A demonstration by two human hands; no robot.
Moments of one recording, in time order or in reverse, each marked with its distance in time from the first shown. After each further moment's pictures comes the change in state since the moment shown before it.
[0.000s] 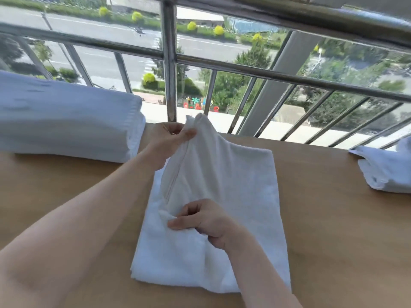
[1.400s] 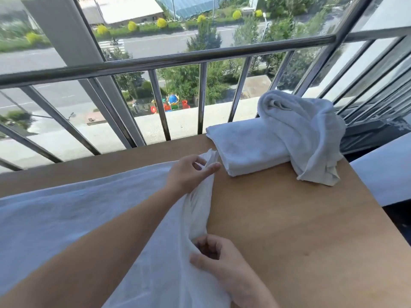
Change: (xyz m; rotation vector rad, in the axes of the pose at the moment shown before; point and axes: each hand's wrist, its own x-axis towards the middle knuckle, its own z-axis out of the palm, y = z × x) left_hand 0.020 -0.103 0.579 0.755 -0.381 0.102; right_hand -0.199 0.198 -0.432 0.365 0.355 -0.223
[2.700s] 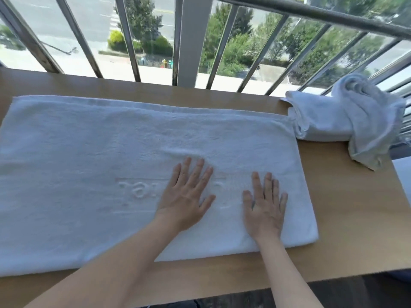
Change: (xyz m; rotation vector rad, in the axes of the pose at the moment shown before) left_hand -0.242 -0.190 -0.064 0.692 -0.028 0.193; right_hand 0.013 0.091 0.088 -1.472 0.612 -0.049
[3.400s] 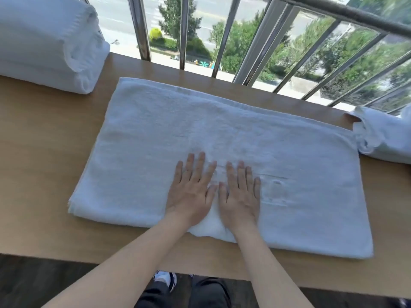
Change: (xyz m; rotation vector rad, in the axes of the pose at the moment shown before) left_hand -0.107 -0.109 -0.008 -0.106 0.092 -0.306; right_hand -0.059 -0.204 0.046 -0.025 -0.031 -0.322
